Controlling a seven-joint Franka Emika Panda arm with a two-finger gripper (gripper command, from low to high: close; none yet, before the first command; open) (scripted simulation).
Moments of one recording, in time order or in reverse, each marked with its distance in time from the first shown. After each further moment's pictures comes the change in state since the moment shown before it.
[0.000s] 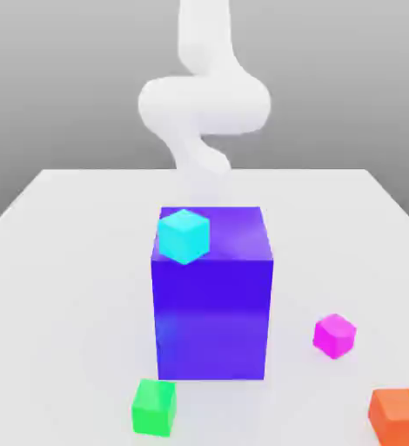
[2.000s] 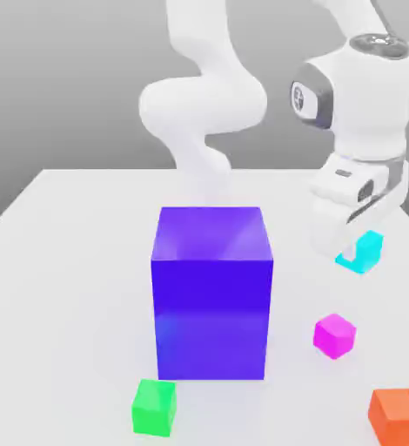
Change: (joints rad) arm 0.432 0.530 0.273 -0.378 0.306 0.217 -0.571
